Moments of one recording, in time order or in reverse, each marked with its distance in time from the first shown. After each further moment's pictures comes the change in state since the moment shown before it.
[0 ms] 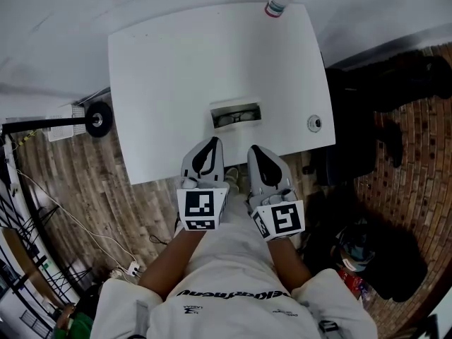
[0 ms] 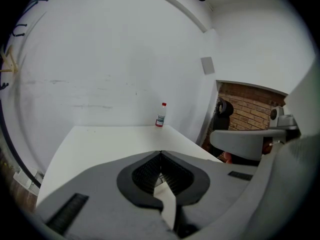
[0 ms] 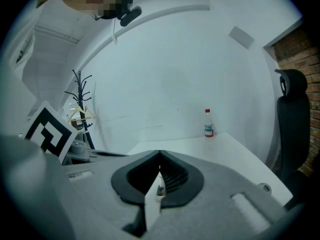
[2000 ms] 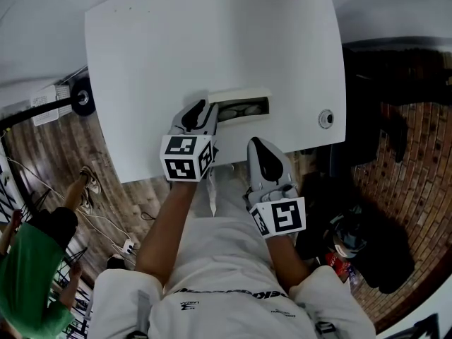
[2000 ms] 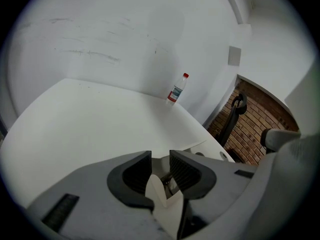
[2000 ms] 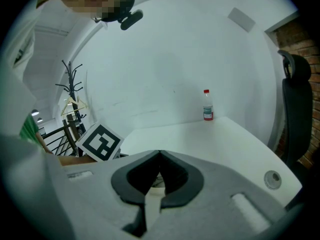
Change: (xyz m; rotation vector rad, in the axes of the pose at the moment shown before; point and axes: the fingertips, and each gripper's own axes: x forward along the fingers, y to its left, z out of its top) left arm 0.135 0.074 -0.085 -0.246 0.267 -0.089; right arm 0.068 -0.025 -0.060 0.036 0.144 -0.022
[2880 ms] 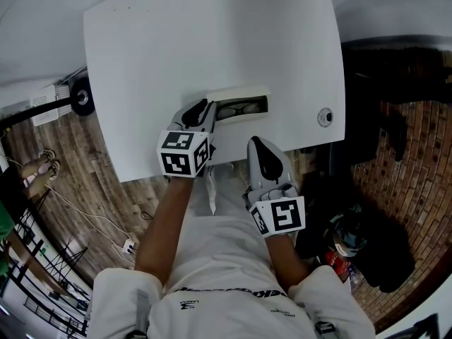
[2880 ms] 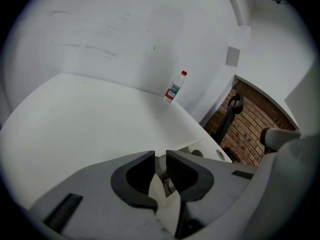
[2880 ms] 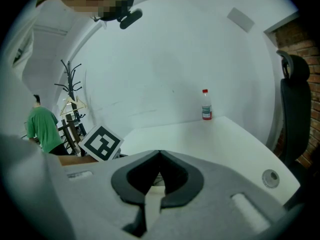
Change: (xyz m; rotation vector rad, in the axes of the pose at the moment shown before) left arm 0.002 -0.002 -0.007 -0.002 0.025 -0.050; right arm -0.005 -0.001 -0.002 0.001 0.005 -0.010
